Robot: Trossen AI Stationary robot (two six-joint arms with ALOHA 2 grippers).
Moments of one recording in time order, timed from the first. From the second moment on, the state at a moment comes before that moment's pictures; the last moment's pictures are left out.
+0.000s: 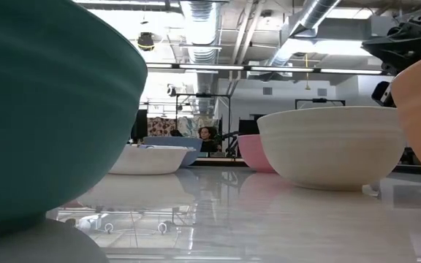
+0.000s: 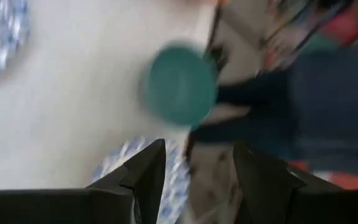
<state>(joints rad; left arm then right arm) -0.23 1.04 1.20 -0.96 0.39 -0.81 0.11 0.00 0.00 0.09 0.00 0.86</state>
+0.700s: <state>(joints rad) -0.47 1.16 1.08 -1.11 0.20 -0.73 0.11 0.00 0.00 0.05 0.00 0.86</state>
